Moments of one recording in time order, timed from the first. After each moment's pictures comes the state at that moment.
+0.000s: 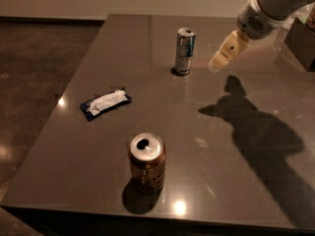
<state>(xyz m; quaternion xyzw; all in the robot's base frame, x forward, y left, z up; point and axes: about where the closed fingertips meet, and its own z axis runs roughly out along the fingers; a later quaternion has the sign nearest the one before) 0.627 -0.193 0.953 -0.44 0.86 0.01 0.27</state>
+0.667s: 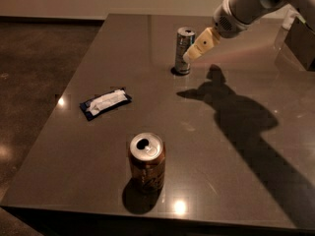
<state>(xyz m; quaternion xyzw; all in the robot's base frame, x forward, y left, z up) 0.687 -0.145 0.936 -0.40 0.86 0.05 0.32</state>
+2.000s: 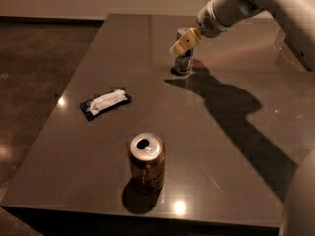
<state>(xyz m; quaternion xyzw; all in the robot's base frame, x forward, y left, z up) 0.725 -0.104 0.922 -0.40 0.84 0.10 0.34</state>
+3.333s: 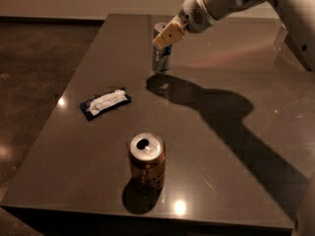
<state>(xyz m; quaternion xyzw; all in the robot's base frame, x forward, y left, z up) 0.672 -0.030 0.961 -0.49 0.77 0.21 0.36</state>
